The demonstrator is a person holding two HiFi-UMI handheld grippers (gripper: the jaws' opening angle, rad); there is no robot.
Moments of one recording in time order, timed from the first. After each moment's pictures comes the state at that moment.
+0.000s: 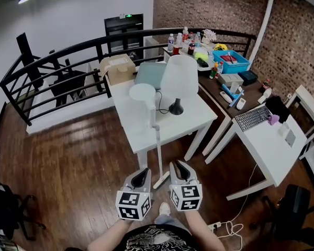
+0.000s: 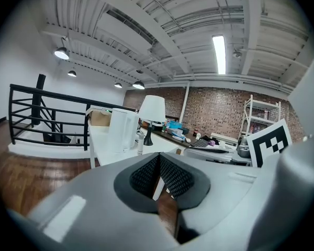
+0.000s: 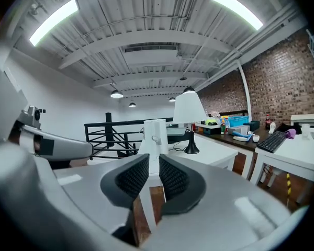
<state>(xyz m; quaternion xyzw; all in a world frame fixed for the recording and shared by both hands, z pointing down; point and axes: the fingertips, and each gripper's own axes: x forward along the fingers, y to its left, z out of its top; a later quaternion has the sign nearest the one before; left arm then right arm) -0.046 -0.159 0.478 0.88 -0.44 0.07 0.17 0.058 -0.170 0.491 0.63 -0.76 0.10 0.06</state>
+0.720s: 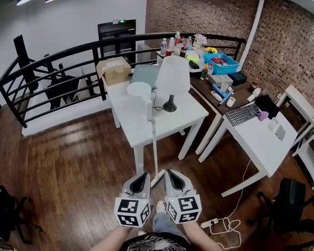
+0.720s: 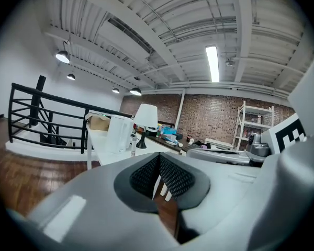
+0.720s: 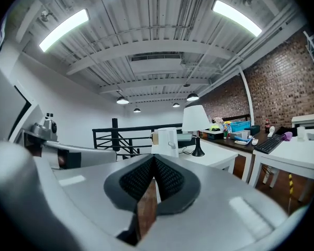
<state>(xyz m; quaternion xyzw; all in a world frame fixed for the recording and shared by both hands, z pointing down) -0.066 -0.081 0.455 0.89 -0.42 0.03 0.16 0.006 -0.071 0.453 0.62 -0.78 0.08 0.04</state>
